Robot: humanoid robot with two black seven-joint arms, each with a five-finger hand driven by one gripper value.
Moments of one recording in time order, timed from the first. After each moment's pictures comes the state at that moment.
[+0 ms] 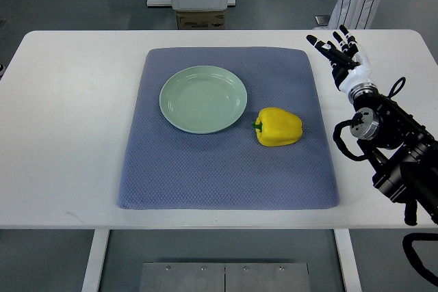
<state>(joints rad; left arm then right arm) -0.01 0.00 -0.11 -0.23 0.09 0.18 -0.17 0.78 -0.06 0.98 0.66 -0.40 -0.15 0.24</state>
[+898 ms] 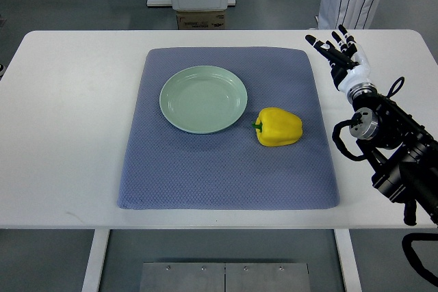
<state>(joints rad) -0.01 0.00 -0.11 -0.23 0.09 0.18 -0.17 0.78 -0.05 0.98 0.66 -0.40 -0.15 0.24</state>
